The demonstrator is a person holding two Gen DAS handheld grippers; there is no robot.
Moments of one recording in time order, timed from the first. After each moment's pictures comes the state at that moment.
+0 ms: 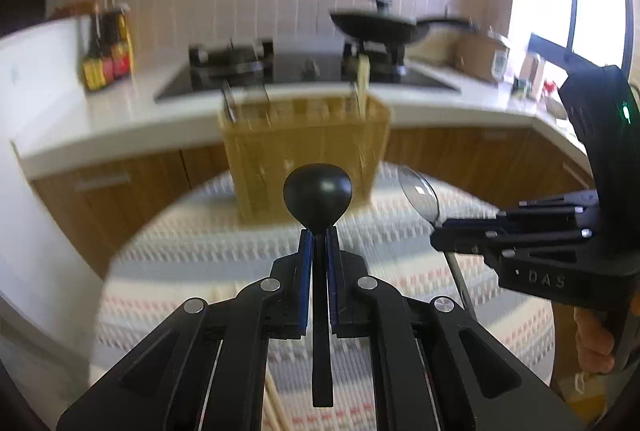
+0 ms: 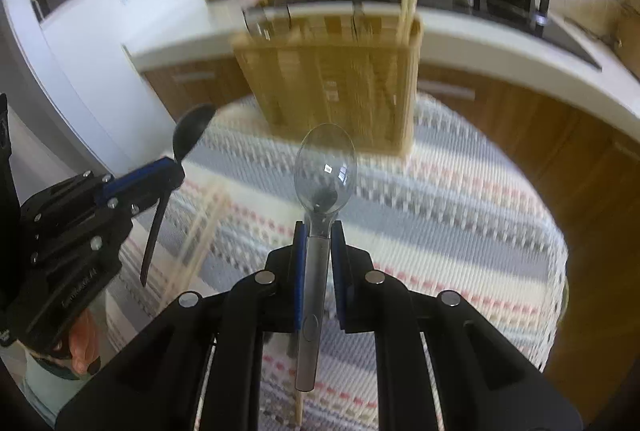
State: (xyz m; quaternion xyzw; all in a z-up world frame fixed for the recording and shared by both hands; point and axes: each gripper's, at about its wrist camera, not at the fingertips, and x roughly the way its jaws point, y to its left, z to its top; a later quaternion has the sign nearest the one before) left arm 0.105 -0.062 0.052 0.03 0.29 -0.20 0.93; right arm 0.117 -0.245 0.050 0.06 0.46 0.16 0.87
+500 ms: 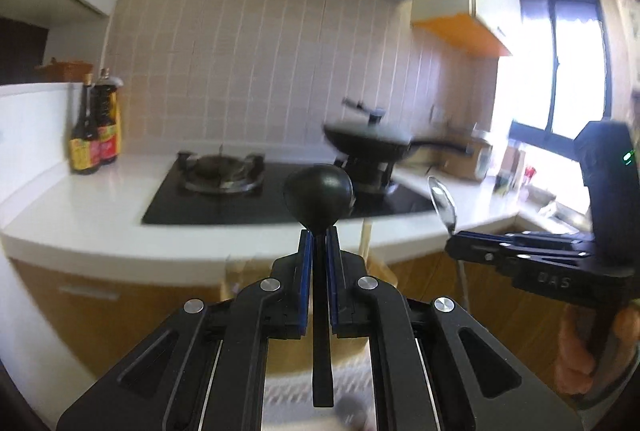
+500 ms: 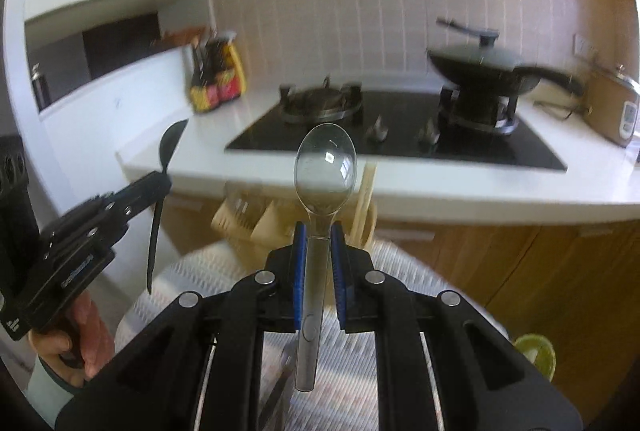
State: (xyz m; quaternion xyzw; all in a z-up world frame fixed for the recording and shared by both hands) left arm 0.162 -0.059 0.129 -0.04 0.13 -0.25 0.96; right arm 0.171 -0.286 0.140 0.08 0.29 0.10 0.95
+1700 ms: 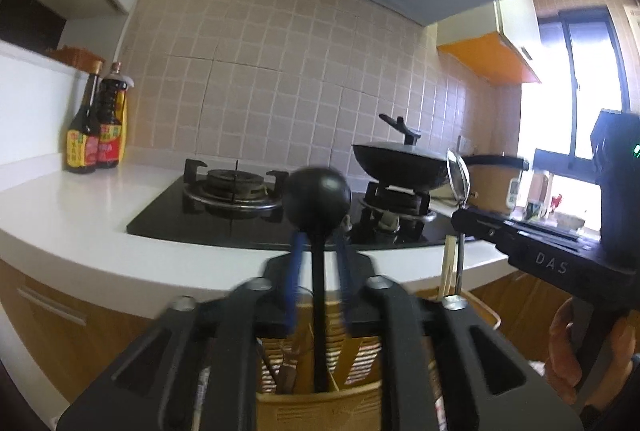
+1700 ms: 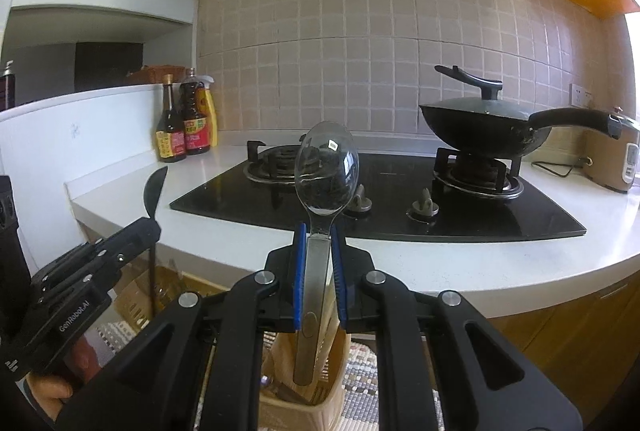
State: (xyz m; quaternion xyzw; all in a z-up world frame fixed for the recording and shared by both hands) left arm 0.251 -0.062 0.058 -0.05 0.07 -0.22 0.97; right arm 0.251 -0.274 0.075 0.04 0.19 0.08 0.98
